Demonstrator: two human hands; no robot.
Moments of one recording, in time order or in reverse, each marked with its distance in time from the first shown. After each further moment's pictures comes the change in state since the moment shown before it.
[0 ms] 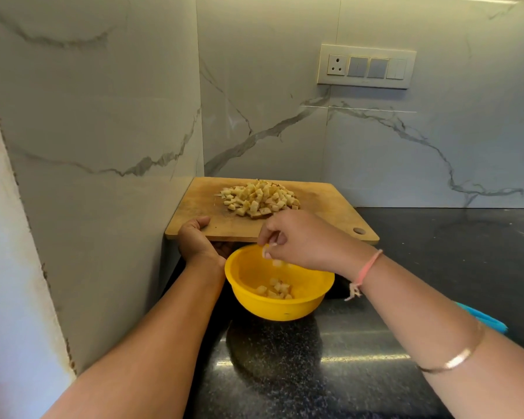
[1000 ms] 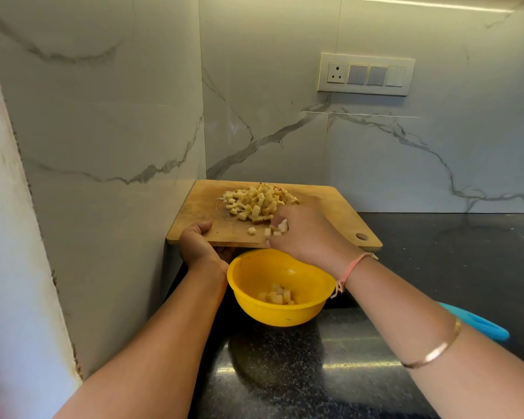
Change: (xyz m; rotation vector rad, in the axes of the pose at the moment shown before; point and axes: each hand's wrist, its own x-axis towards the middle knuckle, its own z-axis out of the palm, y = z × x) left_hand -0.002 0.003 0.001 -0.022 0.006 0.010; right_hand 0.010 0.001 0.003 0.020 0.219 0.198
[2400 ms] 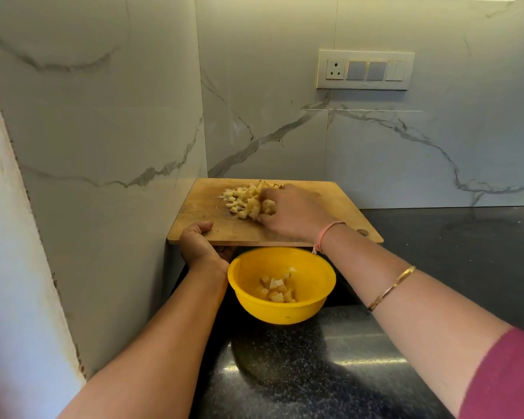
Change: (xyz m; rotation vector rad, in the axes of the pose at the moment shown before) left_hand -0.002 0.002 0.000 0.025 0.012 0.000; right_hand 0.044 0.004 0.005 -0.179 0.002 -0.059
